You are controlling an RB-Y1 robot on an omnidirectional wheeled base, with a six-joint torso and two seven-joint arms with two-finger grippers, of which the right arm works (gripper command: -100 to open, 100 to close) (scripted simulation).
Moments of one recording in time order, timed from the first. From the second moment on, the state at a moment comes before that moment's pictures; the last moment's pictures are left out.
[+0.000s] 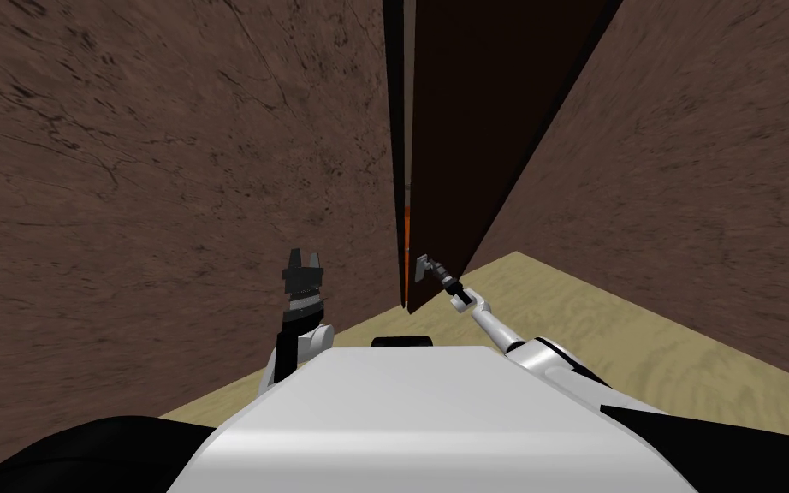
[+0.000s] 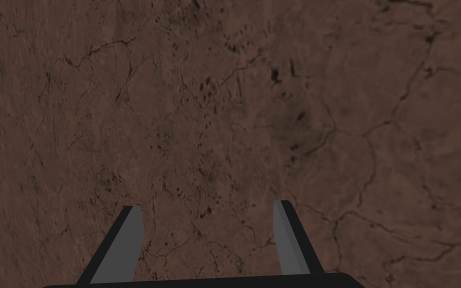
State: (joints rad) arm -0.28 -0.43 0.31 -0.93 0.04 -0.64 -0.24
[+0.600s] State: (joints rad) arm -0.33 -0.41 0.37 -0.87 -0.04 -0.64 -0.37
